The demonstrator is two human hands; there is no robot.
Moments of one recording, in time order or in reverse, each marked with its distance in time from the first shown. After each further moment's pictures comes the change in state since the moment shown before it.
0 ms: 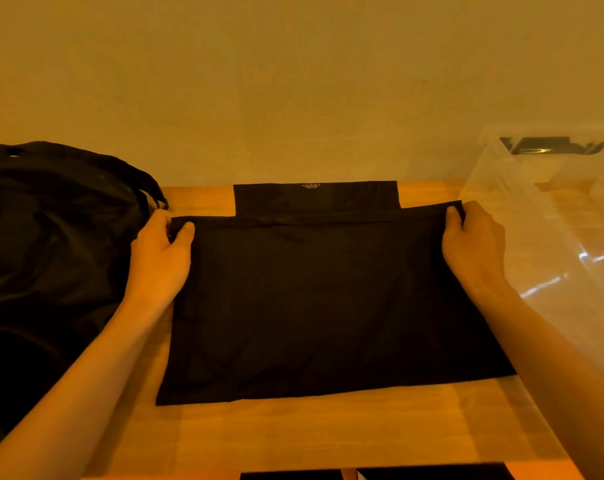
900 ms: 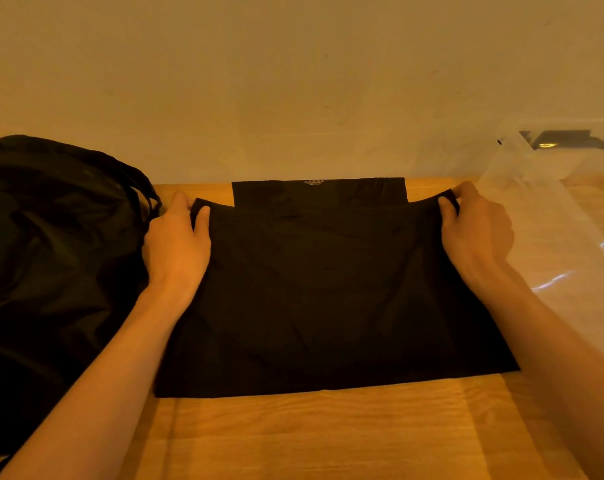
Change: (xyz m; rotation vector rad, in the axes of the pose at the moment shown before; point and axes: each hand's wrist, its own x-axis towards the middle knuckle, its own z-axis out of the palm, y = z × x) left_hand 0.024 0.006 0.029 0.508 0.113 0.176; right_hand 0.015 -0.011 0.014 -0.295 0.079 -0.134
